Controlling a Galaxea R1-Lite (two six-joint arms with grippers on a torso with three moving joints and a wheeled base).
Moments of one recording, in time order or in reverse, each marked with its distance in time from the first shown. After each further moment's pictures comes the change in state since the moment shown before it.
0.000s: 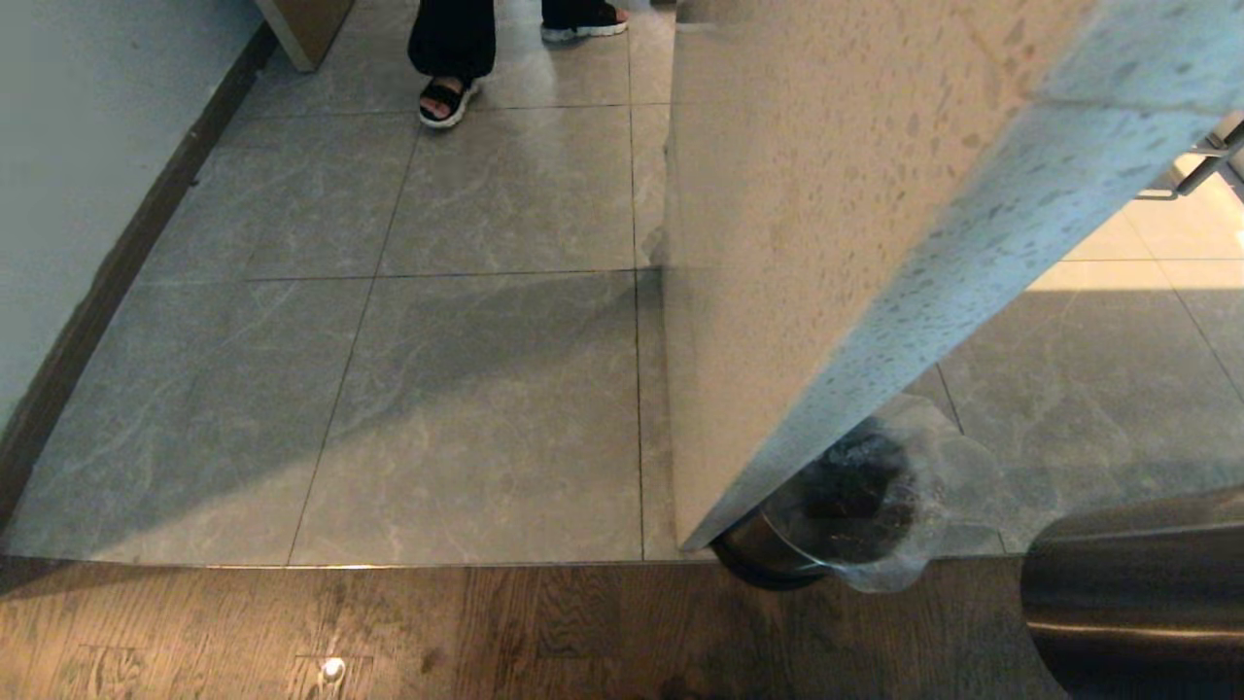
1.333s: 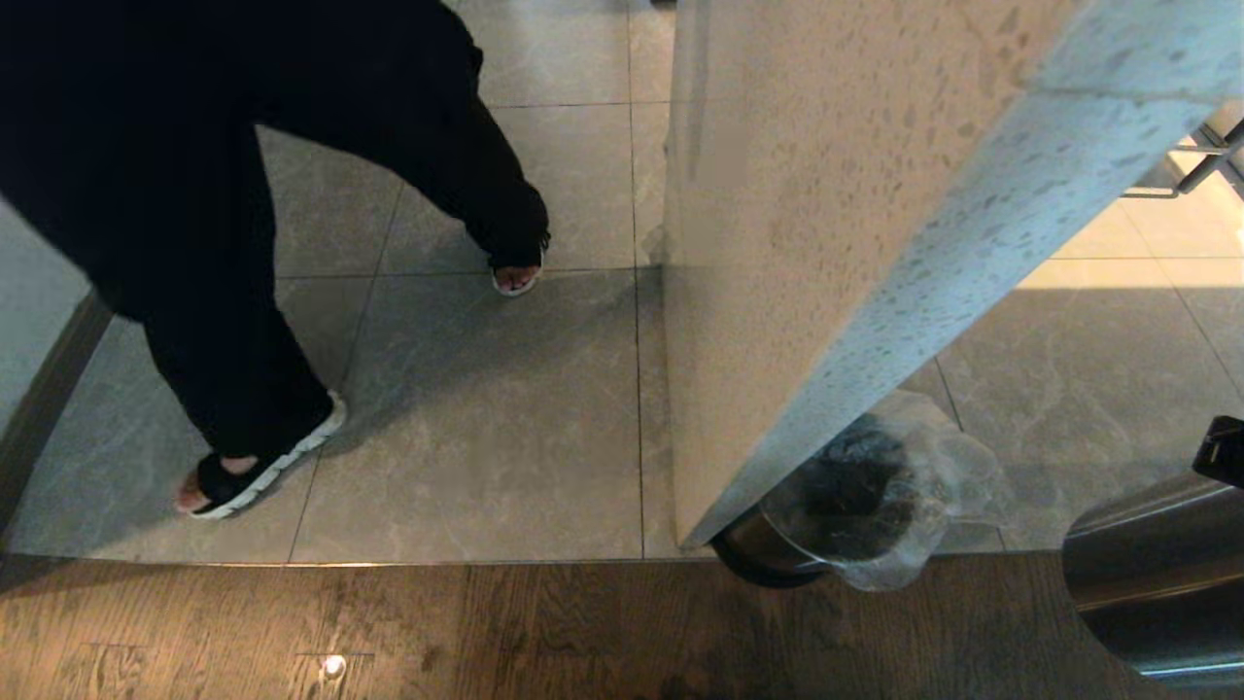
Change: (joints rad) left arm 0.000 0.000 0.000 0.000 0.000 0.000; right arm -0.517 0.677 -0.062 -0.639 0.150 -0.124
